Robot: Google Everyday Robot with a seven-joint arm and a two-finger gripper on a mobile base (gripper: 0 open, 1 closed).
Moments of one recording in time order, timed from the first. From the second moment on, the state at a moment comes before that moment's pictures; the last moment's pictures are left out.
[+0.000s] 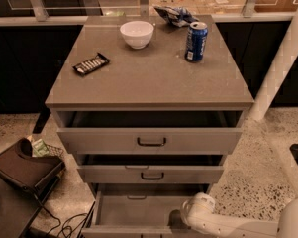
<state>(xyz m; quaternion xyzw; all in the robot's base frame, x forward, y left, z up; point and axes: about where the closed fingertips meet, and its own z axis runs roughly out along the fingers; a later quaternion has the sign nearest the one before) 0.500 -0.170 0.161 -0.71 0.68 -0.07 0.15</state>
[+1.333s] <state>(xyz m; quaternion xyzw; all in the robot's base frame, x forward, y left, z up) 0.433 -0.186 0.133 -0.68 0.72 -0.05 0.13</state>
